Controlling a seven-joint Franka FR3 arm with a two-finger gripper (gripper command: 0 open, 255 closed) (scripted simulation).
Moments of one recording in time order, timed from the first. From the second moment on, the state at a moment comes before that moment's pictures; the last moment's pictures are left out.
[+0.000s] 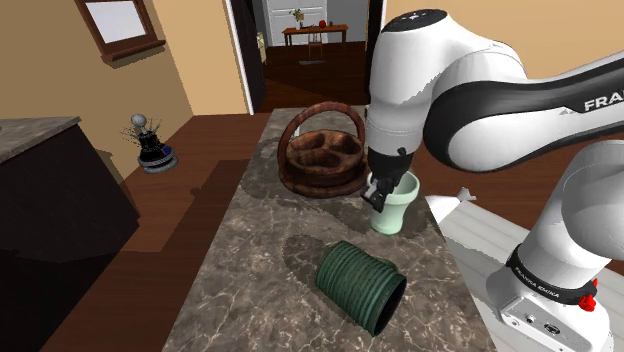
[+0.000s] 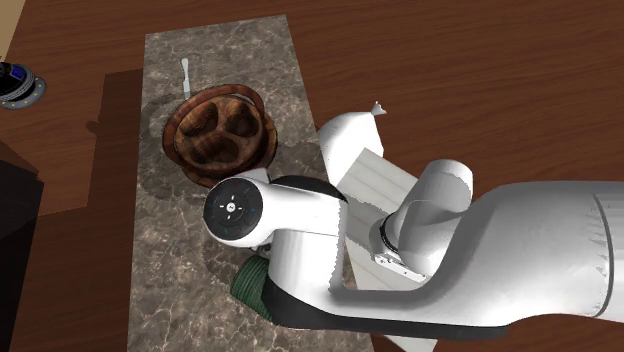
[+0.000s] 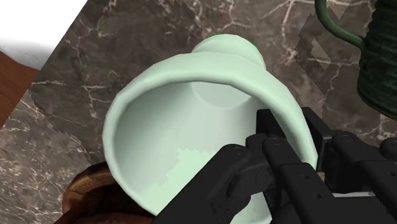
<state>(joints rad) 0.17 -0.69 0.55 -2.70 0.21 2.09 0.37</state>
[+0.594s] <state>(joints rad) 0.17 -0.74 0.51 -2.61 0.19 1.95 0.36</state>
